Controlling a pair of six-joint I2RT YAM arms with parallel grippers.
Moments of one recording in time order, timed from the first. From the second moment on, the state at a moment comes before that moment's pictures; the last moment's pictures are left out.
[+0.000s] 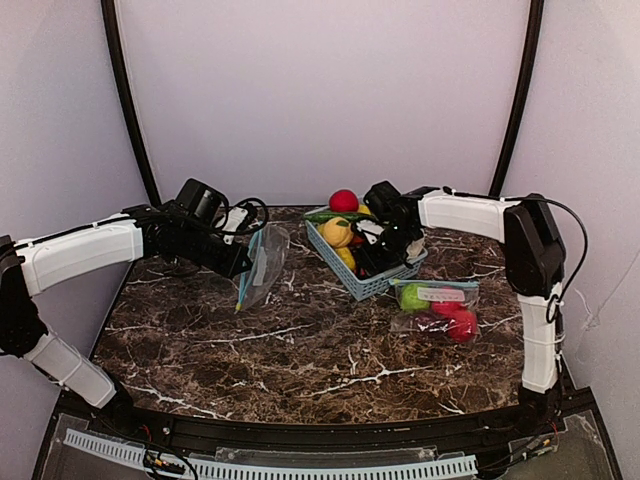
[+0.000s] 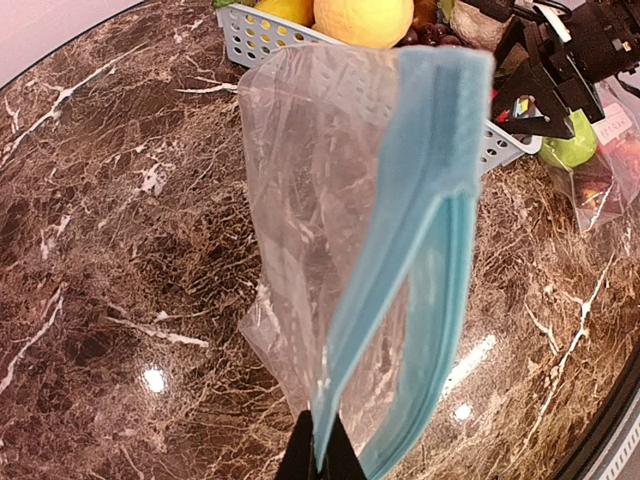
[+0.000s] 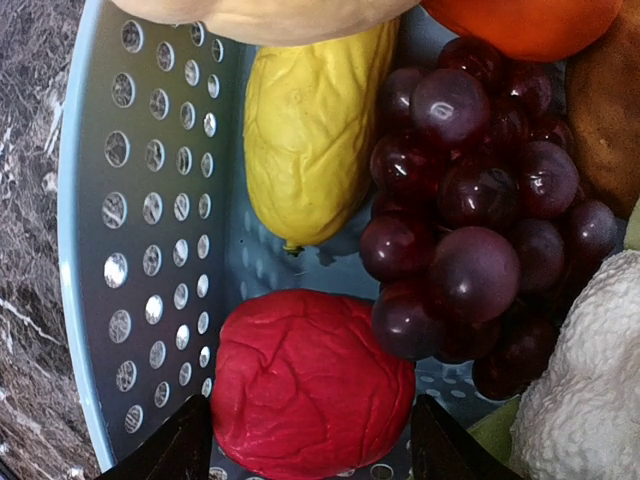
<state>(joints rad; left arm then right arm) -0.59 1.44 1.14 -0.57 0.11 -0.09 0.61 2.12 1.73 -0.82 -0.12 0.07</state>
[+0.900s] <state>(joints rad) -0.59 1.46 1.14 -0.57 0.16 -0.10 0.63 2.11 1.70 -0.79 -0.16 0.13</state>
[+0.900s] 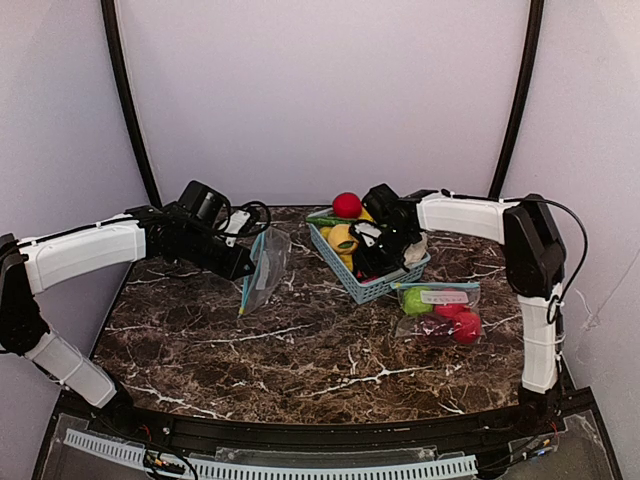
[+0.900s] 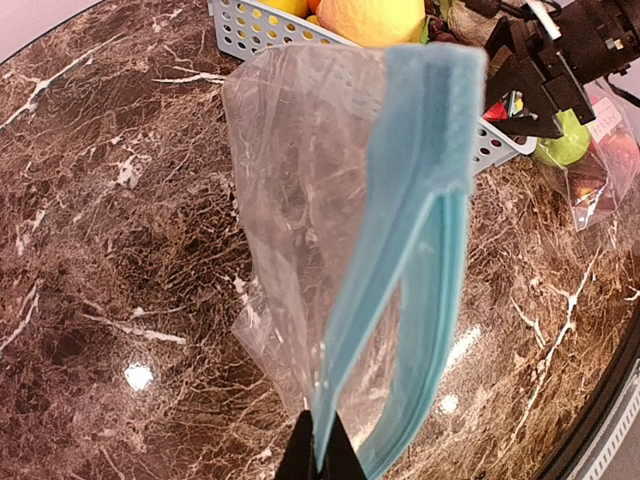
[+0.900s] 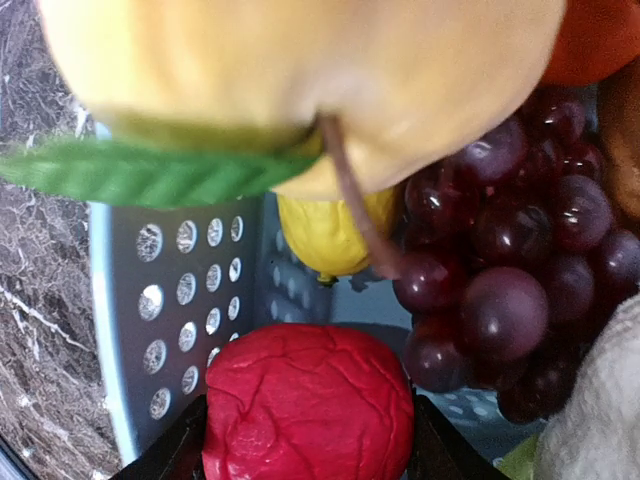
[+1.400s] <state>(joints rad) -0.59 1.46 1.13 -0.56 0.22 -0.13 0.63 1.80 1.58 -0.71 -0.24 0.18</state>
